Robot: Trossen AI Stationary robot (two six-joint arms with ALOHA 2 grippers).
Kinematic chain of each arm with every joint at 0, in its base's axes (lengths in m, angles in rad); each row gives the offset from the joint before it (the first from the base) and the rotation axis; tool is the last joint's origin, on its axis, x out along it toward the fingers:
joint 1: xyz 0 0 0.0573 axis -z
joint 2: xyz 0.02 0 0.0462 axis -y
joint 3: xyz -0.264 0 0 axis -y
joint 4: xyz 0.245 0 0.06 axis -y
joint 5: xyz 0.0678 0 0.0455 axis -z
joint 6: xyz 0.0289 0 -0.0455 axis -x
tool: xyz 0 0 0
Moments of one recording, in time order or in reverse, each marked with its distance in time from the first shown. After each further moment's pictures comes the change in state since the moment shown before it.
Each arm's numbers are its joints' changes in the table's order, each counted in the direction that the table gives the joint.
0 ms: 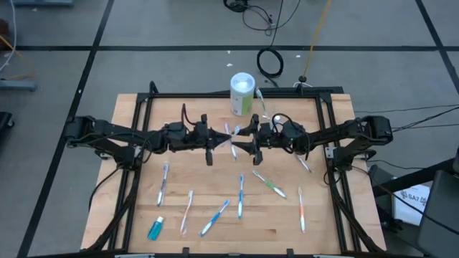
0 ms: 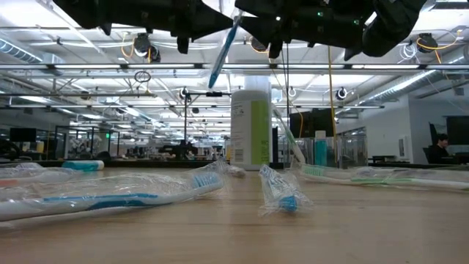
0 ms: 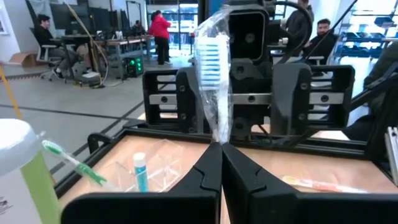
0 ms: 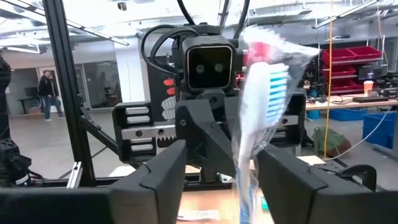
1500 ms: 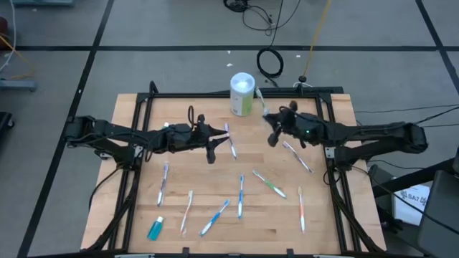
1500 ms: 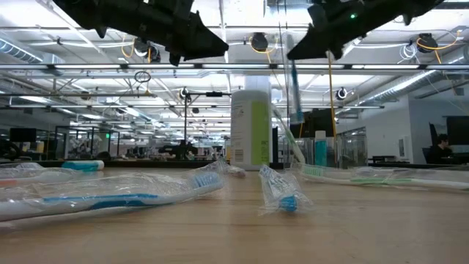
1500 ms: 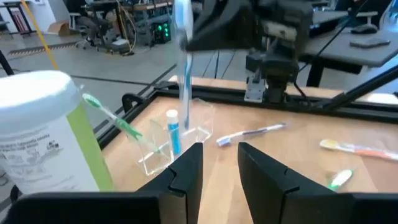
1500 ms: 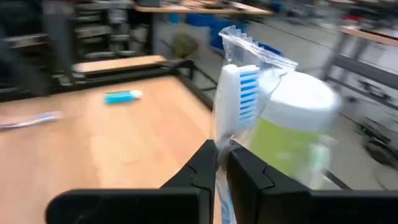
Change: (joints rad) left arm -0.005 0.000 0.000 -0.167 -0.123 0.002; right arm 0.041 0.494 -0.001 -0.986 0.582 0.074
